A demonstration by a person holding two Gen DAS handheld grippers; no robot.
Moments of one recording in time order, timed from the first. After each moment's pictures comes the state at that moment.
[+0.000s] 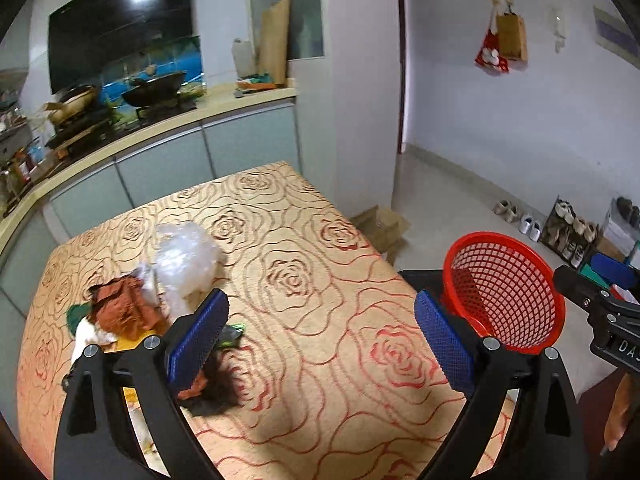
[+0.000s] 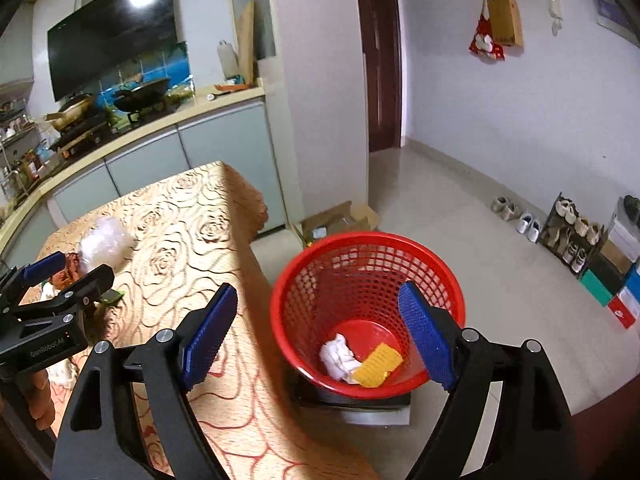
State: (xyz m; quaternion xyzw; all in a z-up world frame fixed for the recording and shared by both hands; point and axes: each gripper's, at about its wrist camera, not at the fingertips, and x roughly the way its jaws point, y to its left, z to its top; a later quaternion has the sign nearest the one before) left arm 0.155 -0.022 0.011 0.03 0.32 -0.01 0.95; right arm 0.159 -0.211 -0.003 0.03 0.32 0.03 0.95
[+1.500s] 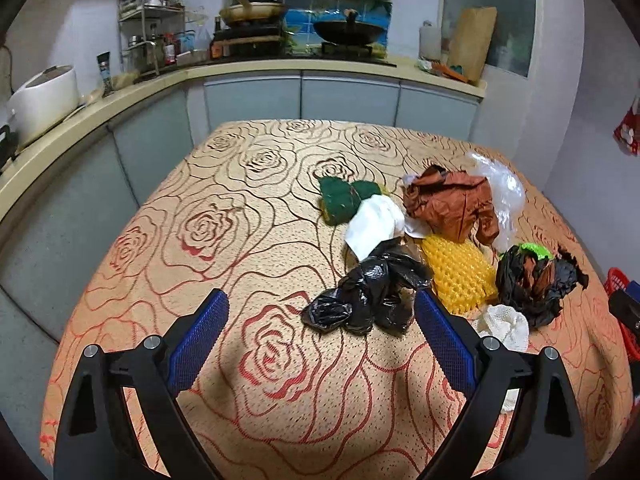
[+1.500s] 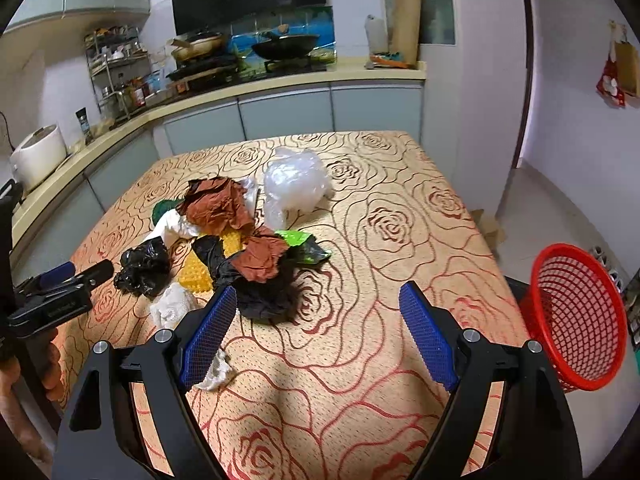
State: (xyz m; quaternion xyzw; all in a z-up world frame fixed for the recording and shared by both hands) left arm 0.056 0.233 -0.045 -0.10 0.35 0.20 0.91; right arm 0.141 -0.001 -0.032 -0.04 0.34 0.23 0.91
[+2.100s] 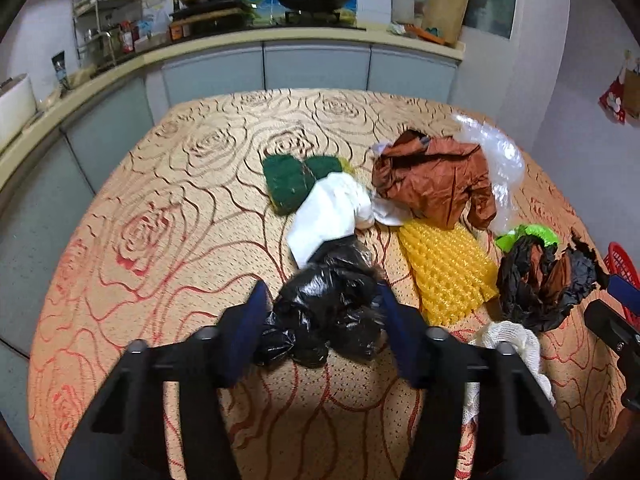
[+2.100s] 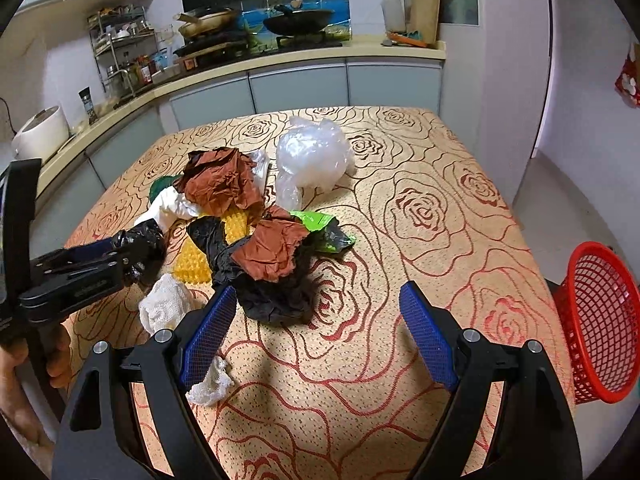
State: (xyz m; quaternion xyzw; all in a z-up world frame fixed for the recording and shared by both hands) left arm 0.109 0.231 -0.069 -0.09 0.41 0.15 0.90; right arm 0.162 0.022 -0.056 -0.05 0.38 0.25 0.89
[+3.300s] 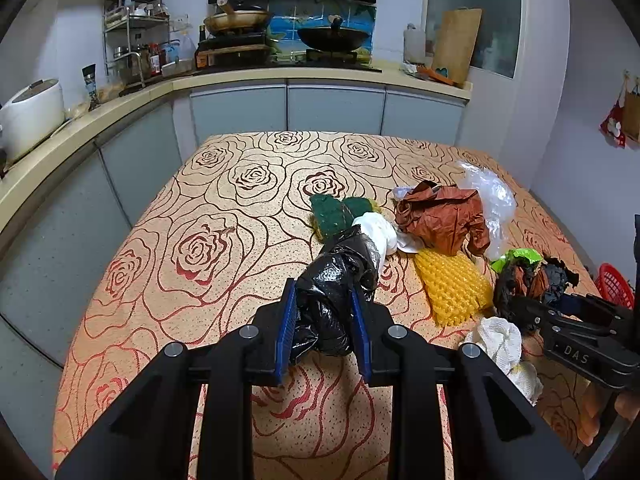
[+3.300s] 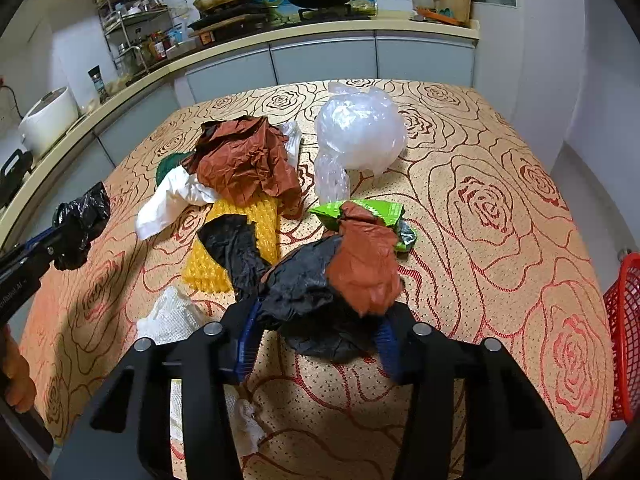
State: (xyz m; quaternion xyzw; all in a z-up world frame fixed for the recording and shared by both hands) left arm 0.060 0.241 -0.031 -0.09 0.34 0.18 0.92; right arm 0.184 0.064 -0.076 -0.06 0.41 0.28 0.87
